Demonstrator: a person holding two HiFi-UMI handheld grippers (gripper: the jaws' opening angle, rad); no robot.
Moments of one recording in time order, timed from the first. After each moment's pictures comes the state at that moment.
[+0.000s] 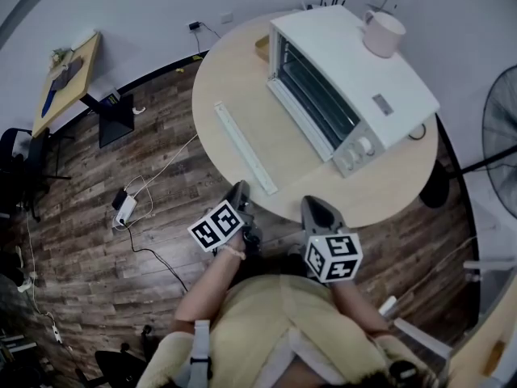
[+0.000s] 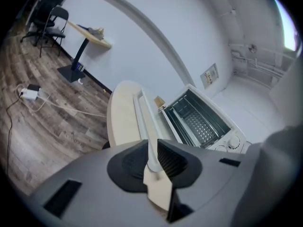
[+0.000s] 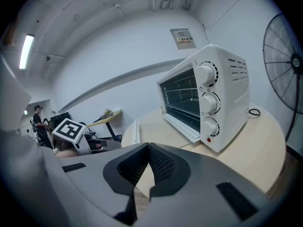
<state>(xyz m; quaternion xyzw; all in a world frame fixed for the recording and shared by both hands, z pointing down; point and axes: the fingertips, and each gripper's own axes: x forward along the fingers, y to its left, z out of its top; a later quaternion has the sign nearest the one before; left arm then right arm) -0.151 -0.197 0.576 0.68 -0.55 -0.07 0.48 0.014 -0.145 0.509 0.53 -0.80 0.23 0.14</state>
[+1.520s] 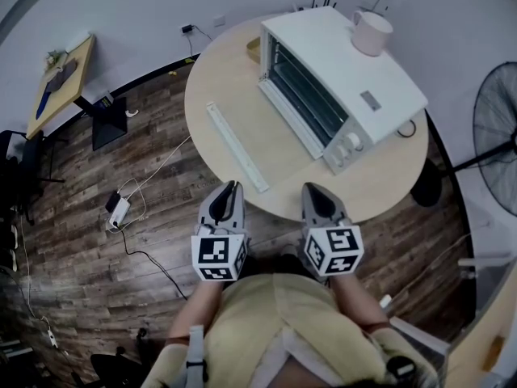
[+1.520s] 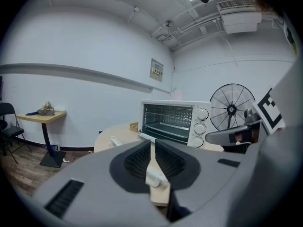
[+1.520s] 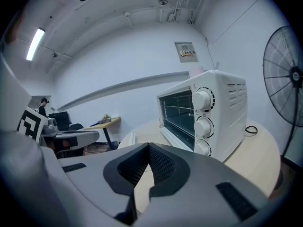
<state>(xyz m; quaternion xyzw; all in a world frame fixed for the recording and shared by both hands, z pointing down) -0.135 -0.164 0.457 0.82 -0.56 0.09 0.10 0.030 -0.160 0.470 0.55 -0.81 0.17 0.11</state>
